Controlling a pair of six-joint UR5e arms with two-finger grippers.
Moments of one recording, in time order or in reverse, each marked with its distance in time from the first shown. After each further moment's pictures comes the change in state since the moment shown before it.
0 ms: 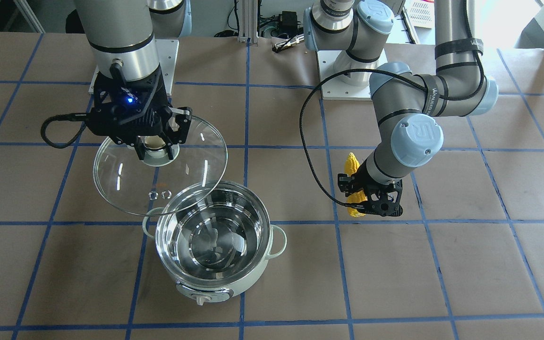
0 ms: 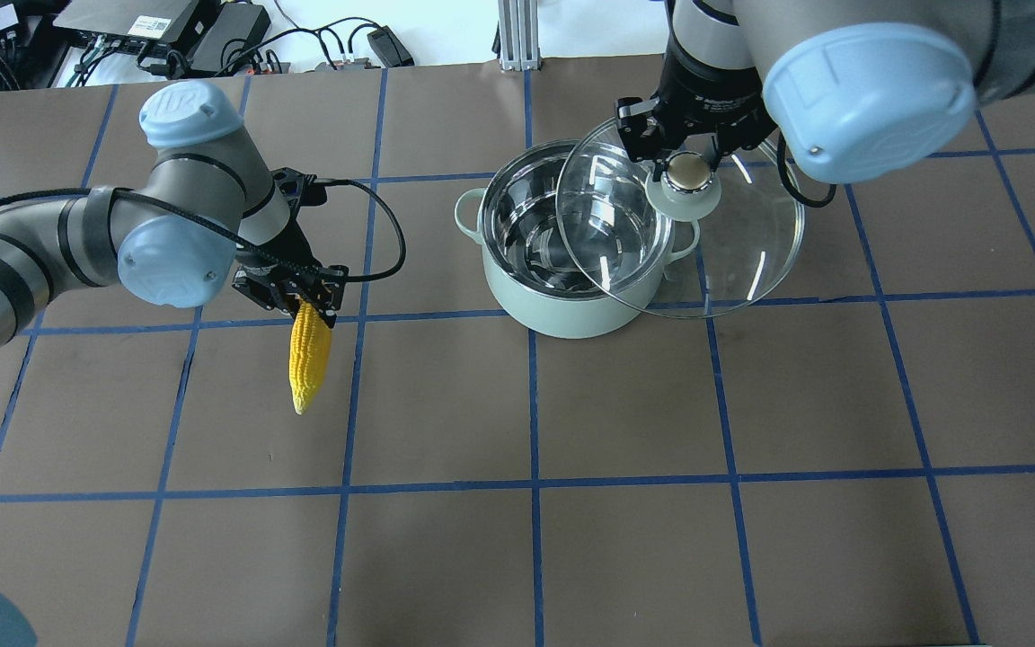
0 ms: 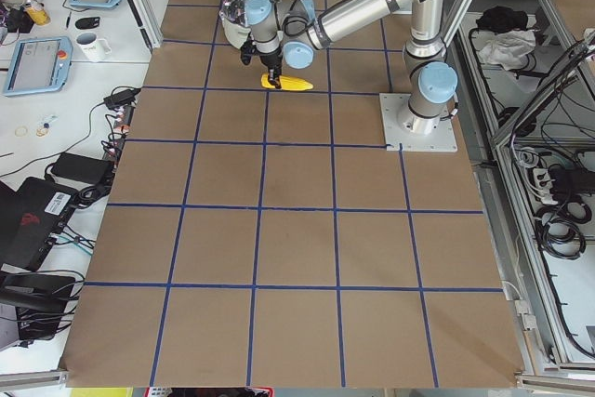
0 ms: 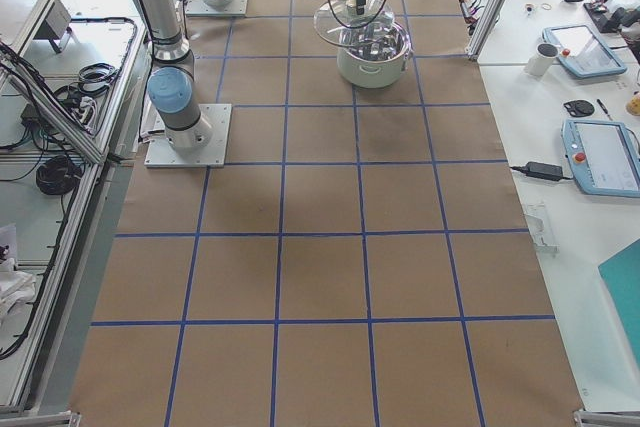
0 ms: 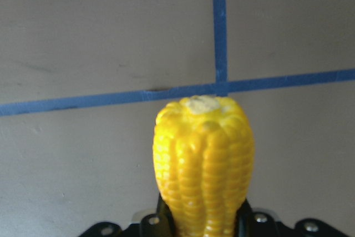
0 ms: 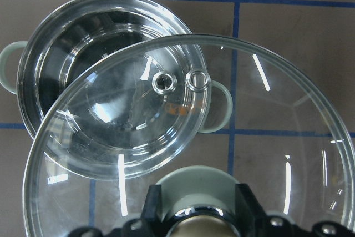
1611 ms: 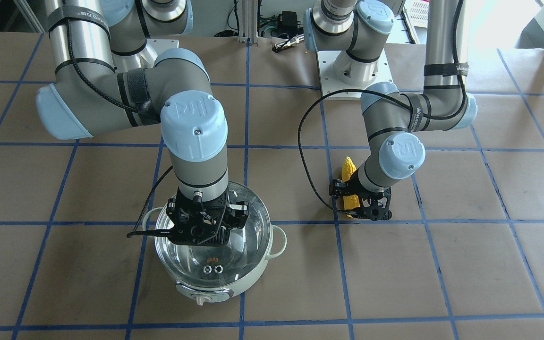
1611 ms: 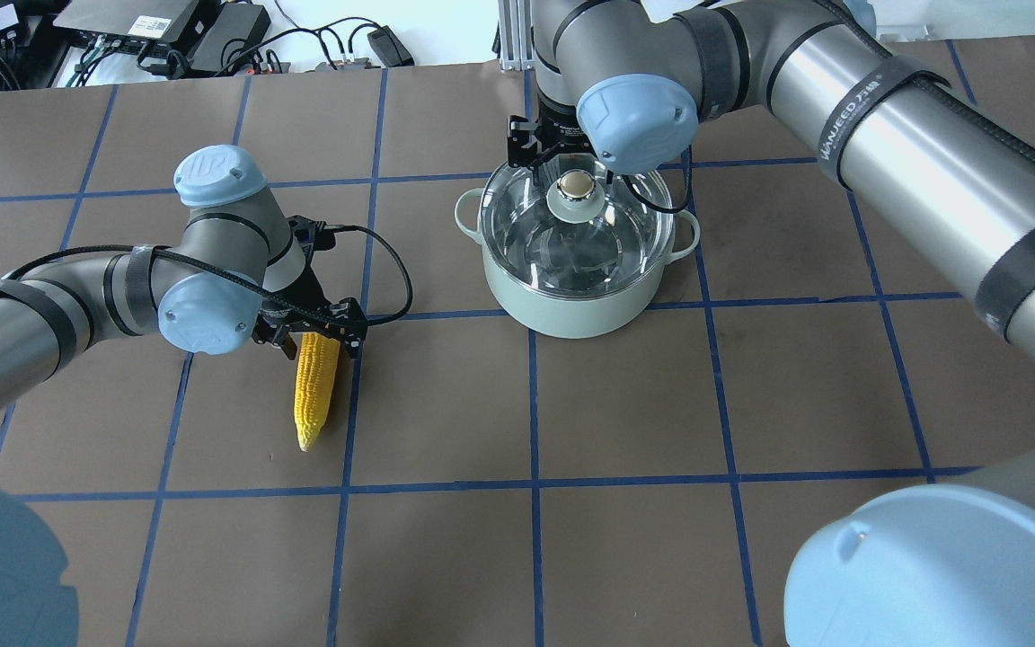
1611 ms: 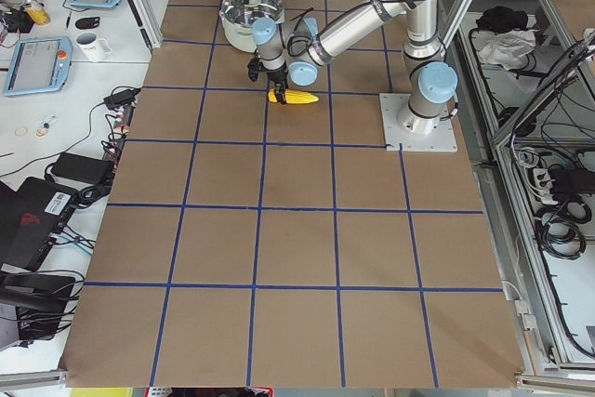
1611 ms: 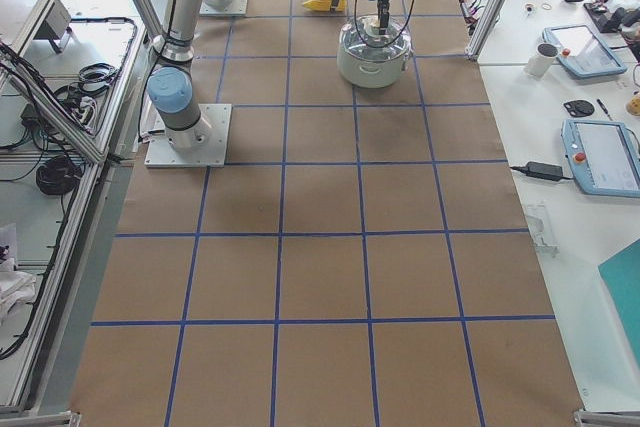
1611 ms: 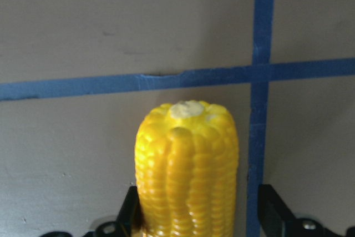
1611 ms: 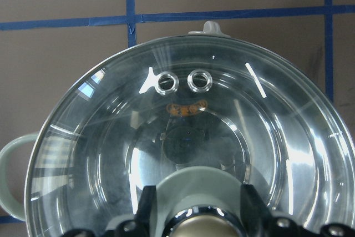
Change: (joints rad) left arm 0.014 -0.066 -0.127 0.164 0.010 -0.008; right arm 0.106 0.379 -0.164 -0.159 -0.002 0.194
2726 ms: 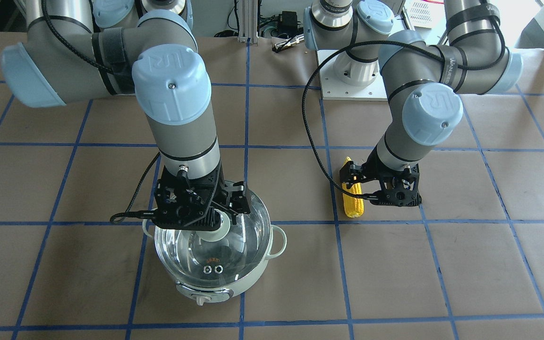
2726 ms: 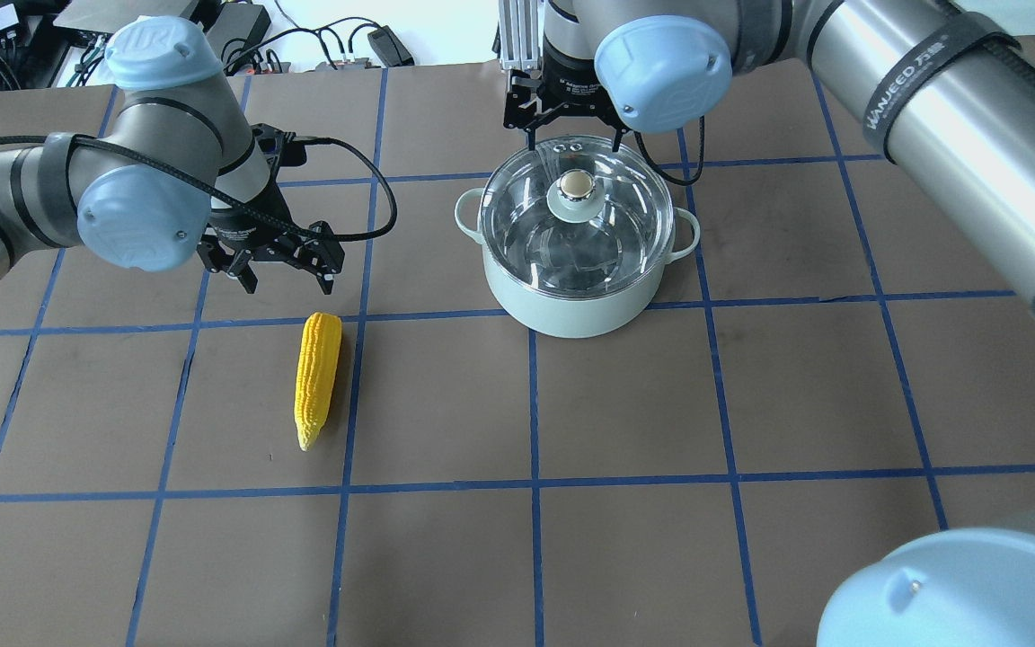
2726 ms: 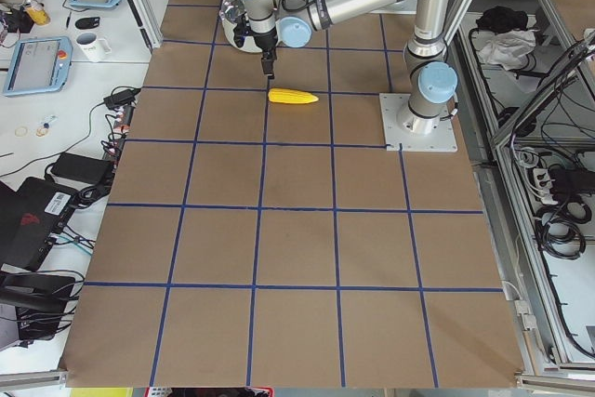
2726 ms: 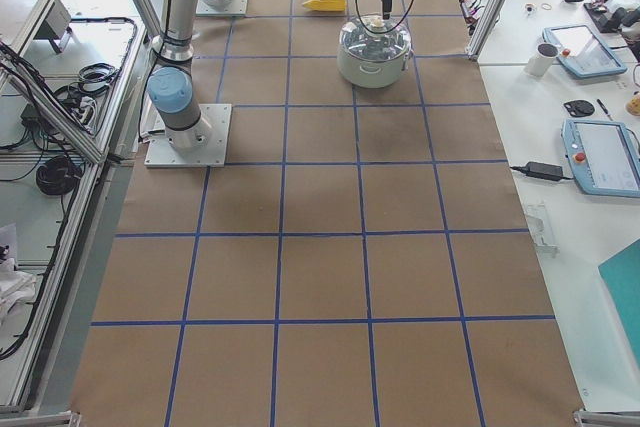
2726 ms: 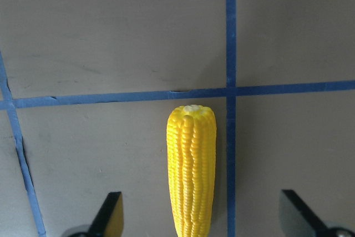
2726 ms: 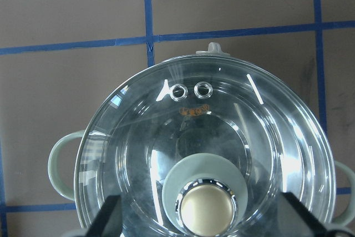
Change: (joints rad) left arm -0.026 0.117 0.215 -0.269 0.049 -0.041; right arm -0.011 -0.049 -0.059 0.061 0.044 0.007
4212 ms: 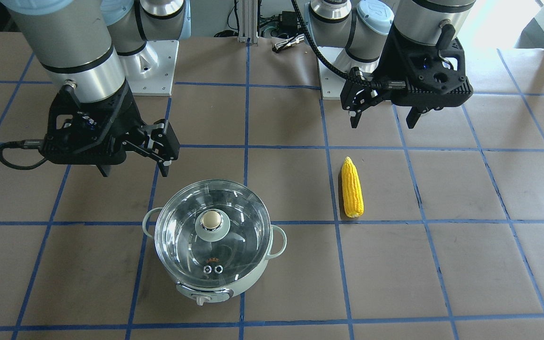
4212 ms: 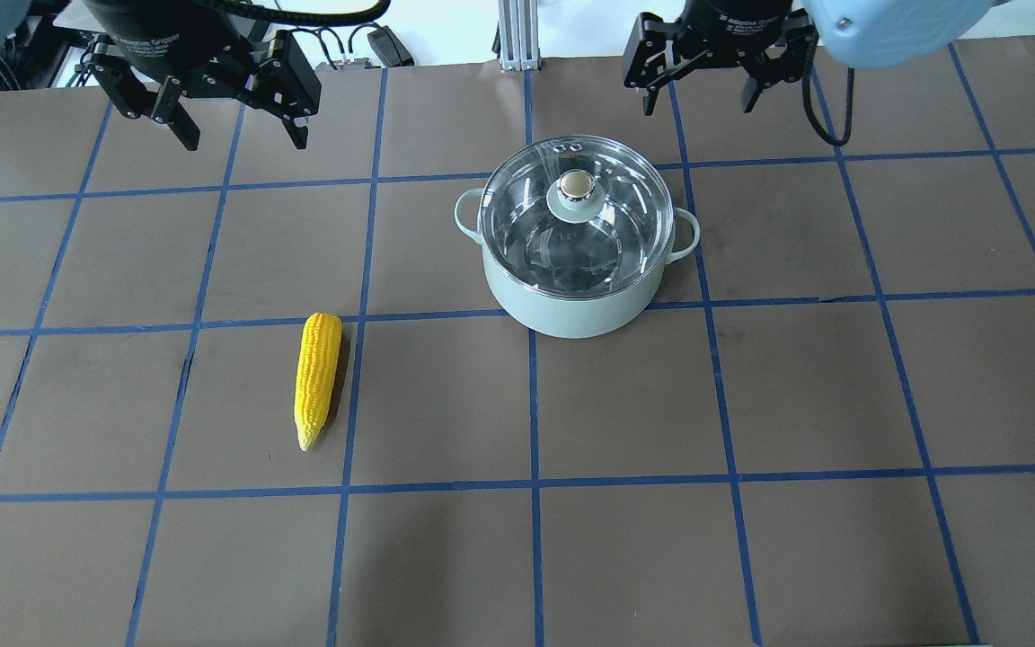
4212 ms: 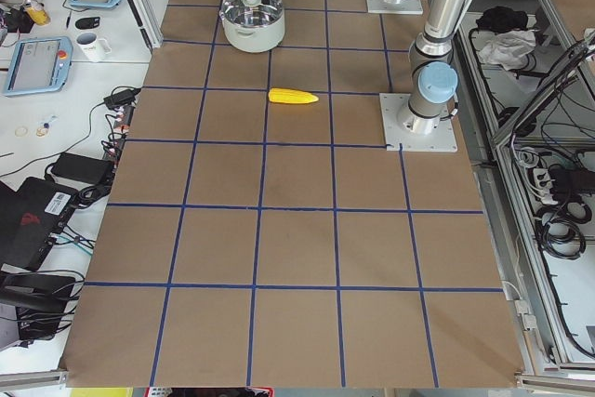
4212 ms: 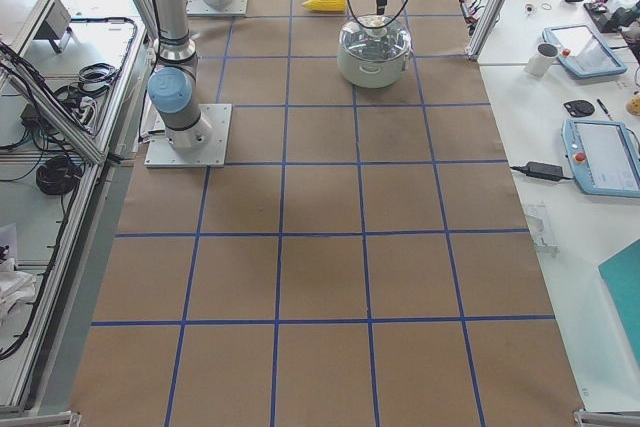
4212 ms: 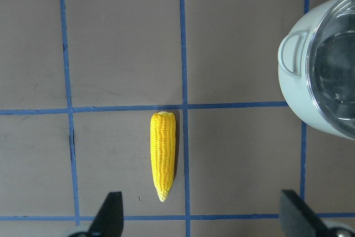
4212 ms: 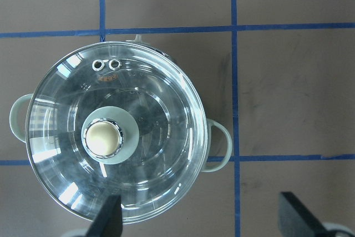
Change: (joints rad) left arm -0.109 0.139 0.424 -0.374 0.004 -0.134; right arm -0.151 -0.220 0.049 0.164 0.012 -0.197
